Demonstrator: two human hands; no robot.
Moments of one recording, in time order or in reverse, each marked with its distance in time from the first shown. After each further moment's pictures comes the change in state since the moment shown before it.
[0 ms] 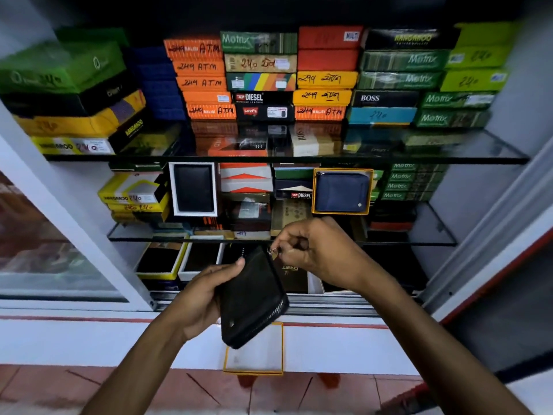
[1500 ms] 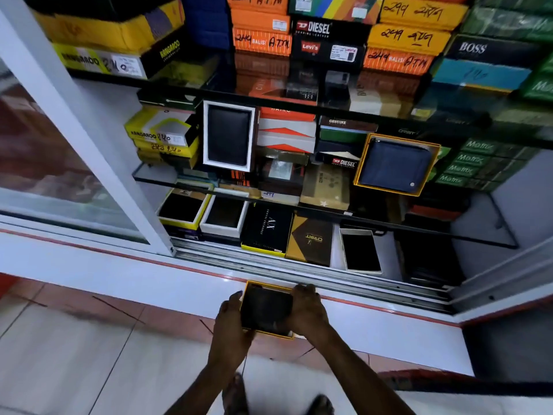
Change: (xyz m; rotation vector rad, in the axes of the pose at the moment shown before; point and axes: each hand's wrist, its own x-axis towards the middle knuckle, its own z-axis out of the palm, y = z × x) left_hand 0.028 -0.210 -0.057 0.872 0.572 0.046; right_hand -0.031 0.136 0.216 -0.304 -0.358 0.708
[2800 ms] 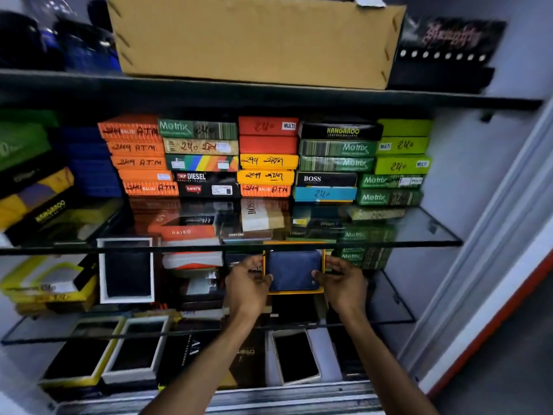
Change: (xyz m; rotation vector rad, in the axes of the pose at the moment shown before) left_hand 0.129 0.316 0.009 -0.393 0.133 0.390; right_hand 0.015 0.103 -0.279 0.922 0.934 -0.061
